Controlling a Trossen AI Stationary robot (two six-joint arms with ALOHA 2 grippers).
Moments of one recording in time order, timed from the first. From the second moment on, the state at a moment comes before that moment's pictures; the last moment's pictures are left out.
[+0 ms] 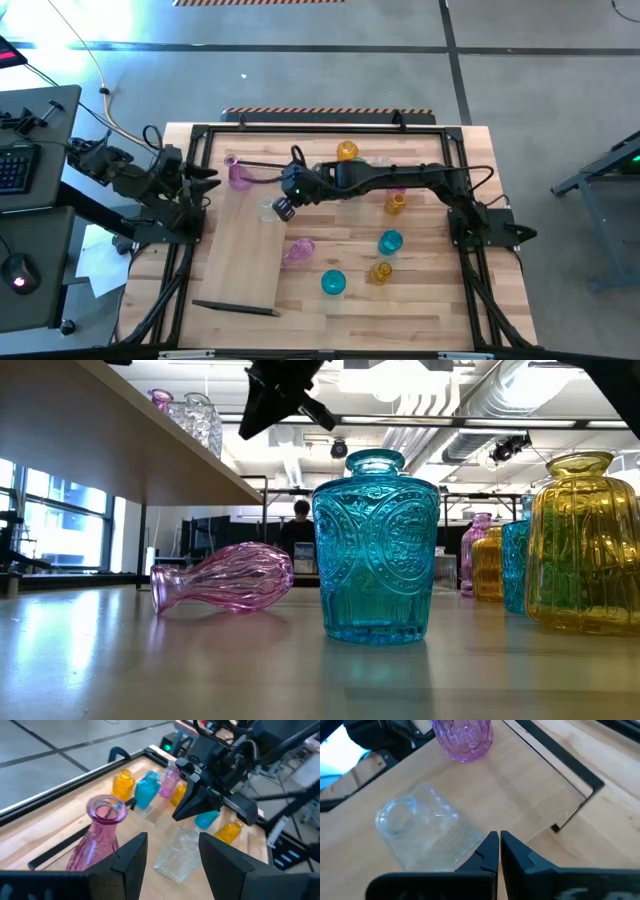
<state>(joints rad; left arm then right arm) -0.53 0.50 0.99 -1.01 -0.77 -0.76 0.04 2.14 2.13 -0.83 0.26 0.70</state>
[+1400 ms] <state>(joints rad) -0.53 0.49 0.99 -0.97 -0.71 -0.67 0.10 2.22 2.08 -0.49 0.27 1.04</state>
